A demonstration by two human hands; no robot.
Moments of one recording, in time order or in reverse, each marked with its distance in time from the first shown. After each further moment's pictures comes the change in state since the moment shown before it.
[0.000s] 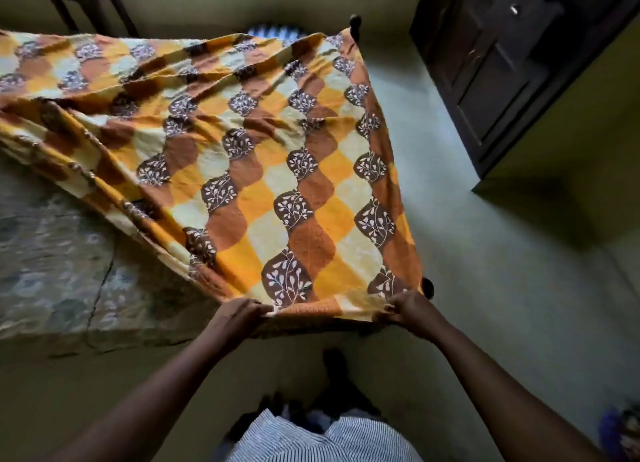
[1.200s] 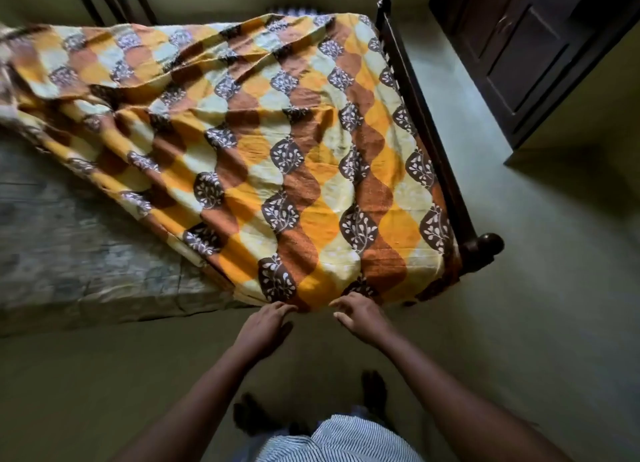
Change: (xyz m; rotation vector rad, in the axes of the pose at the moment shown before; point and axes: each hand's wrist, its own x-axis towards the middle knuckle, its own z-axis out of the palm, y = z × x) left_hand -0.133 -0.051 0.006 -0.095 -0.182 -0.294; right_hand -0.001 -0.205 0.156 0.276 0.044 -0.027
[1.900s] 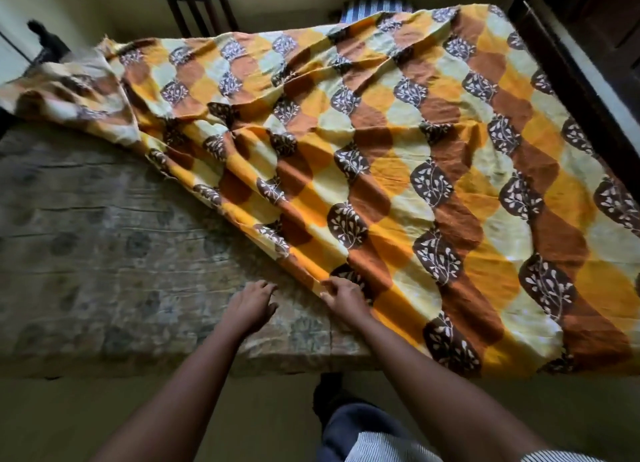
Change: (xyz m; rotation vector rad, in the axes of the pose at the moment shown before) left_hand 0.050 -0.359 -0.175 0.230 -0.078 -0.232; right_hand 0.254 -0.308 0.140 0.244 -0.010 0.047
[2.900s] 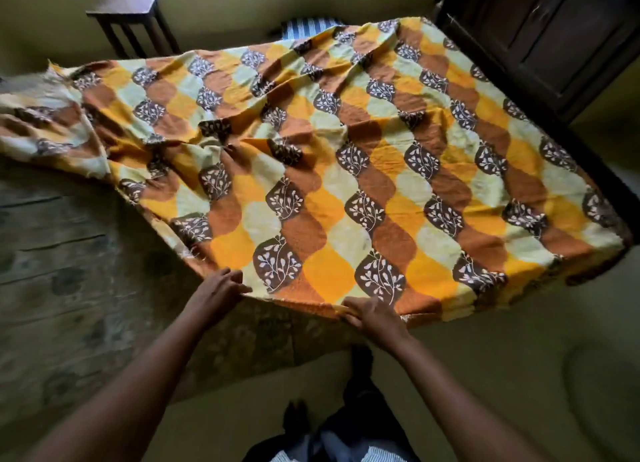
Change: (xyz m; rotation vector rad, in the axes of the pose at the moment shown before) left_hand -0.038 -0.203 -0.036 0.216 0.330 0.610; right_hand -0.108 -0.079 0.098 -0.316 0.167 -0.088
